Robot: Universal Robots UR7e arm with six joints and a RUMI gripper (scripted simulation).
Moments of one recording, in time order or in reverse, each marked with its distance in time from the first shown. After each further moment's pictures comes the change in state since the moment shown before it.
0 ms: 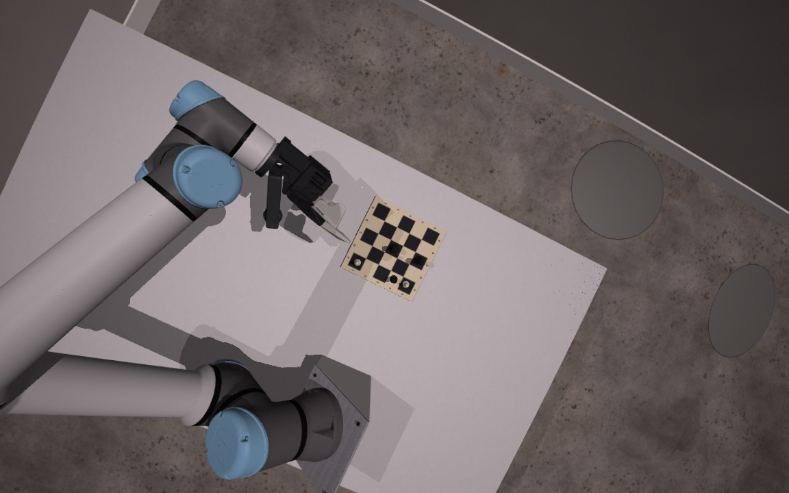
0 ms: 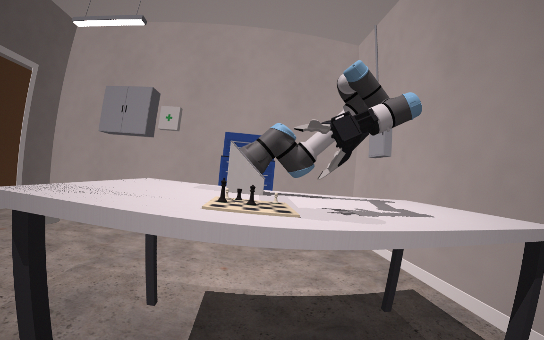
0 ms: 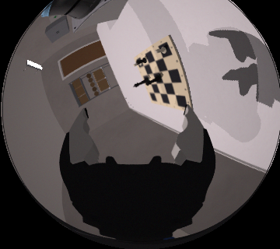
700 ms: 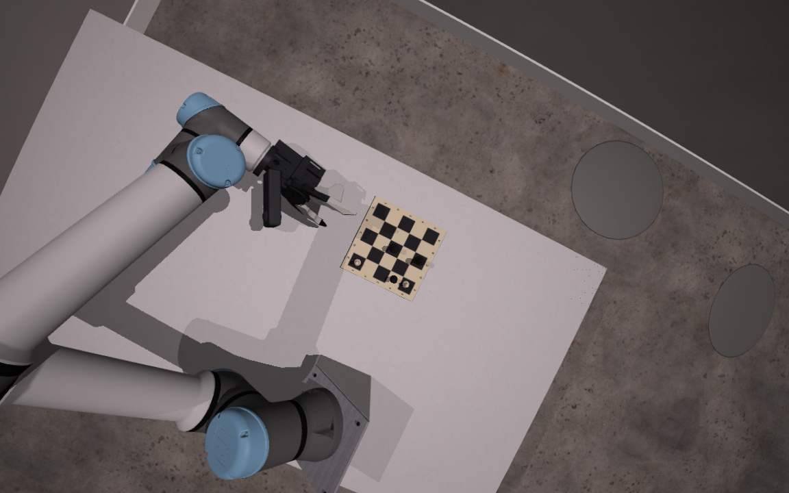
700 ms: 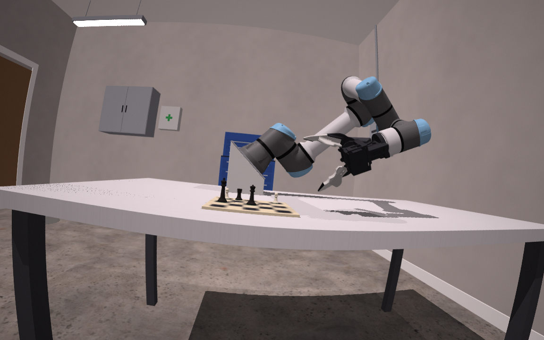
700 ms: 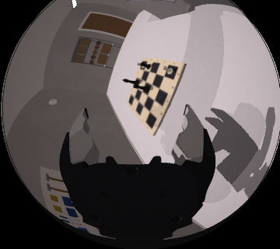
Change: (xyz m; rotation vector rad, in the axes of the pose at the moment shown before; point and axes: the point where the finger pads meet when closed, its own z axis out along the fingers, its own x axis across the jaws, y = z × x) arm 0.035 -0.011 0.000 -0.013 -0.101 -0.704
